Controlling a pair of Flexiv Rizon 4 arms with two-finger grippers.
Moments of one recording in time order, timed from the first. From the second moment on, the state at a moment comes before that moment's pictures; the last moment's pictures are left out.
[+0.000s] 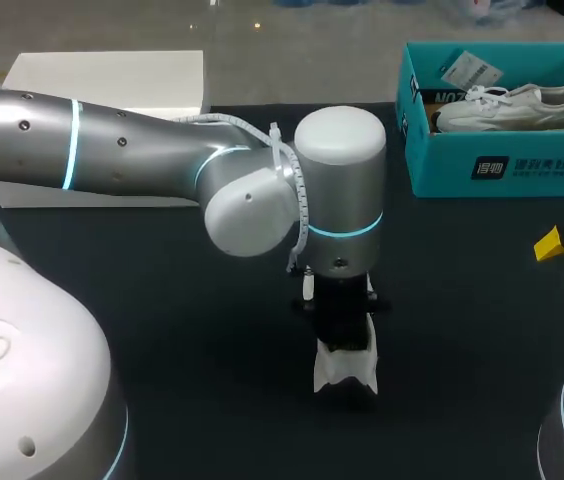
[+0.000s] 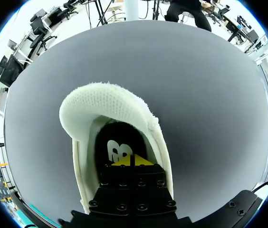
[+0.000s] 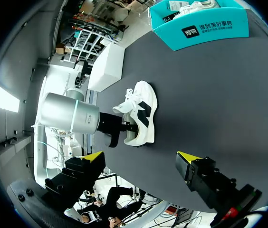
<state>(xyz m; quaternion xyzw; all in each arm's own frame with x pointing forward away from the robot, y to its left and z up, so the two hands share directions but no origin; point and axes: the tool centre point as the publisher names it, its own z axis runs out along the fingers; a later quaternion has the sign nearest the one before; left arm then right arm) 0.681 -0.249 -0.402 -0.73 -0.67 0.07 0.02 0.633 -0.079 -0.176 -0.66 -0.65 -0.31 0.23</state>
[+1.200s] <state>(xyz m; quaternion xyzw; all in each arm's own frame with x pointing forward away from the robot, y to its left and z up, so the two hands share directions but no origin) 0.729 -0.249 -0.359 -0.66 -0.74 -0.06 -0.06 0.633 -0.079 -0.176 -0.66 -0.65 -0.31 0.23</state>
